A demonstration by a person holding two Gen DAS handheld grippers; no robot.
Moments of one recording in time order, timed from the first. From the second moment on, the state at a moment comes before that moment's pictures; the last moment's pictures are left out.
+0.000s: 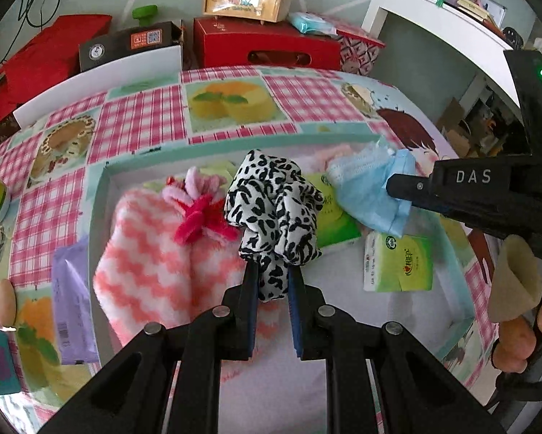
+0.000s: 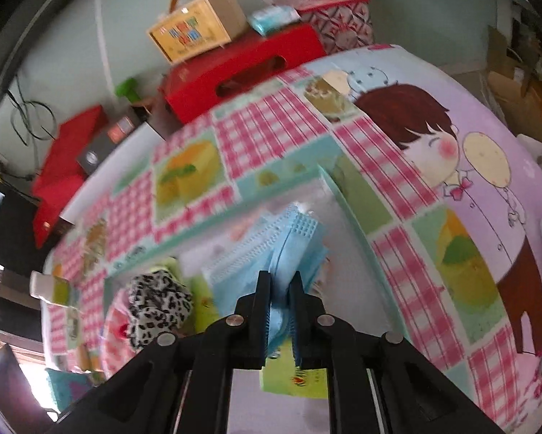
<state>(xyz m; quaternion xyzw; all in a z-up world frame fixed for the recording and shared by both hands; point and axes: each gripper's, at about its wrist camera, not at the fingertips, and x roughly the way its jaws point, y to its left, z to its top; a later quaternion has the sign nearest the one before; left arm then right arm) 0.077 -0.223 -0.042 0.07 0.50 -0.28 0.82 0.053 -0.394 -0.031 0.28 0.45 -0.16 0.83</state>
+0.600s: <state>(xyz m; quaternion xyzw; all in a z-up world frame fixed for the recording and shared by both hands) 0.073 -0.213 -0.035 0.05 0.50 -0.29 0.81 0.050 -0.383 -0.014 0.24 0.46 -0.17 0.84</state>
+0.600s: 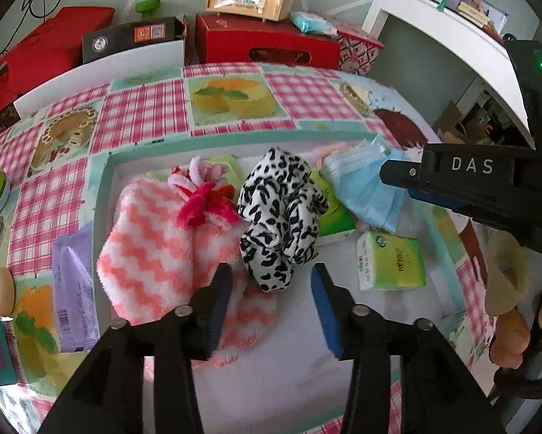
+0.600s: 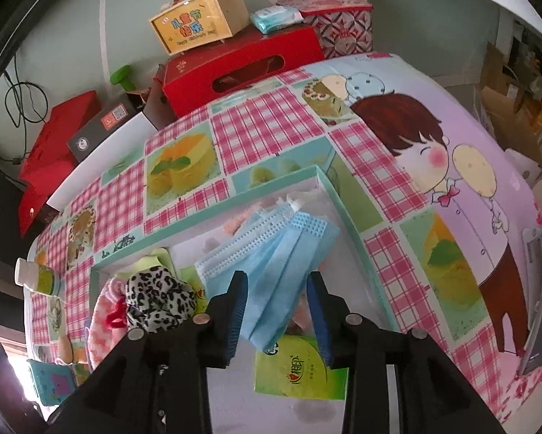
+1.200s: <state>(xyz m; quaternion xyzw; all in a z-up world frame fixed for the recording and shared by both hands) 0.094 -0.163 -0.004 0.00 0.46 -0.21 0.86 0.052 -0.366 0.006 0.20 0.45 -0.19 0.85</state>
